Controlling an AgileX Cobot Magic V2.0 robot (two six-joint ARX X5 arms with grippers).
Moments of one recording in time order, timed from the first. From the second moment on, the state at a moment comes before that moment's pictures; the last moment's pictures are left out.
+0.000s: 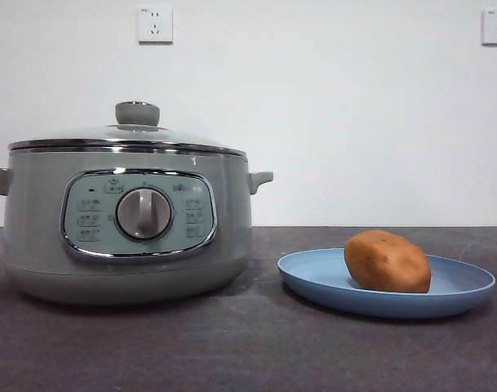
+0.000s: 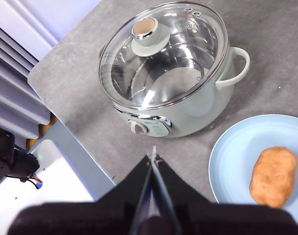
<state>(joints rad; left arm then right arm) -0.42 1.42 2.03 -1.30 0.05 0.08 0.42 1.06 1.28 -0.92 -0.52 -0.01</state>
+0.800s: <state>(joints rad) -0.21 0.48 0.59 -0.29 0.05 -0.22 0.42 1.06 1.28 -0.92 -0.52 -0.01</state>
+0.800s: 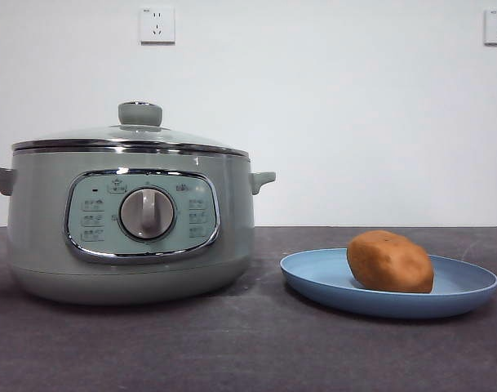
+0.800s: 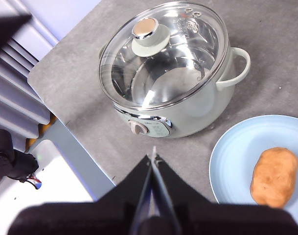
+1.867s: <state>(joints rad) -0.11 0.02 0.02 -0.18 0.13 -0.24 0.42 1.06 1.28 -0.92 -0.52 -0.01</state>
